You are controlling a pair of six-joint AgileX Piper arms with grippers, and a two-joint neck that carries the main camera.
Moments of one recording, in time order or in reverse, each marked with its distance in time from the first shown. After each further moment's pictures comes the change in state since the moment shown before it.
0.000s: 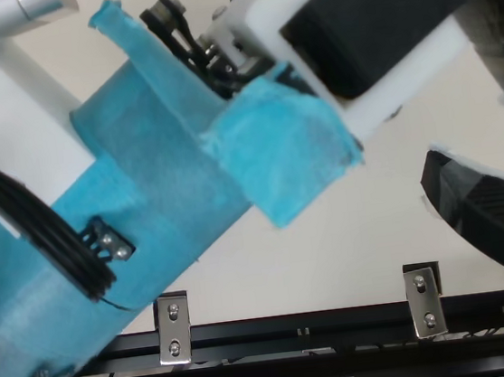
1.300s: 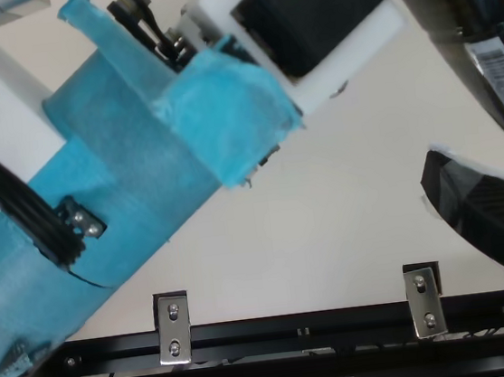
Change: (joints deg) left arm 2.7 -0.7 1.9 -0.3 1.6 0.8; right arm 0.0 0.0 0.0 0.0 0.0 0.0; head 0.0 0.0
